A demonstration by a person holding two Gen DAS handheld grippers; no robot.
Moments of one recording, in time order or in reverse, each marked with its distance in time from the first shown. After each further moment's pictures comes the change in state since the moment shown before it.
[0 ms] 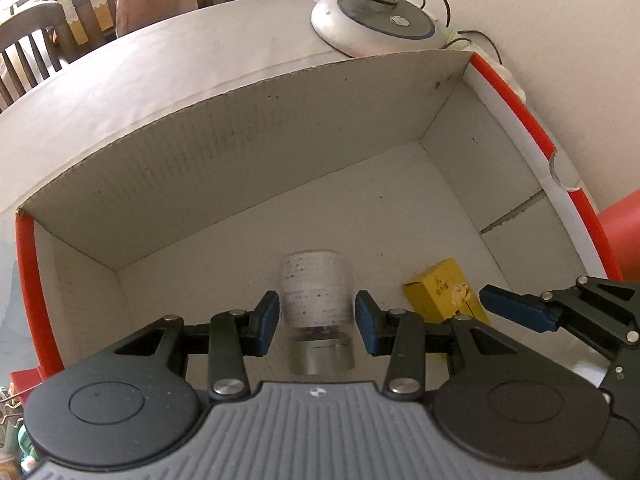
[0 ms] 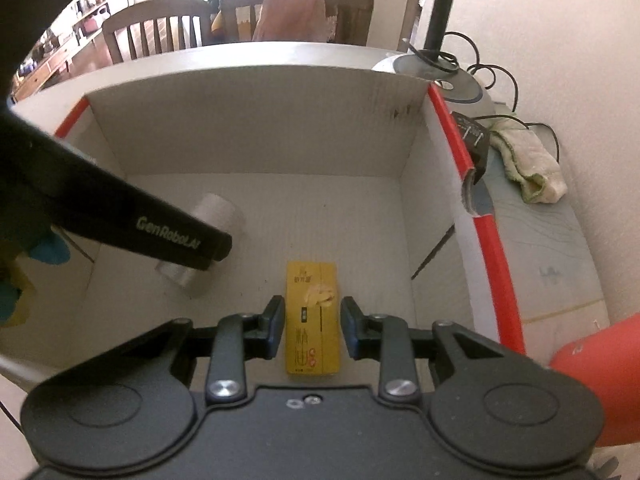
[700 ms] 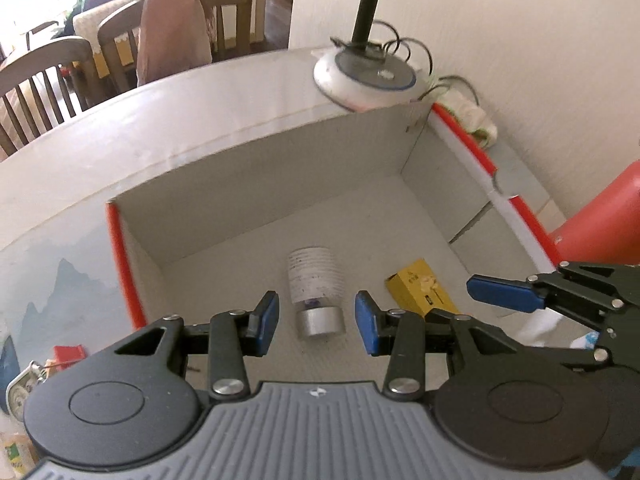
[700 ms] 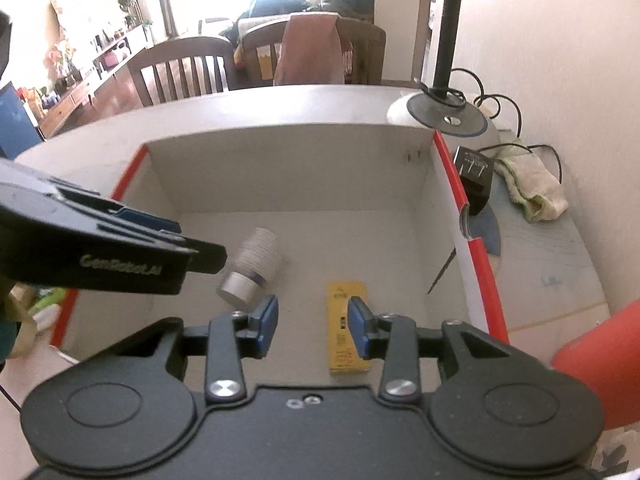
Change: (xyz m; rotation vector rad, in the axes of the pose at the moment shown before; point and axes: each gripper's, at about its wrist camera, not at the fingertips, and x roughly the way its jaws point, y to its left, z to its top) left arm -0.068 0.001 -0.030 0.004 -0.152 0.007; right arm -0.051 0.010 0.003 0.026 -0.100 0.086
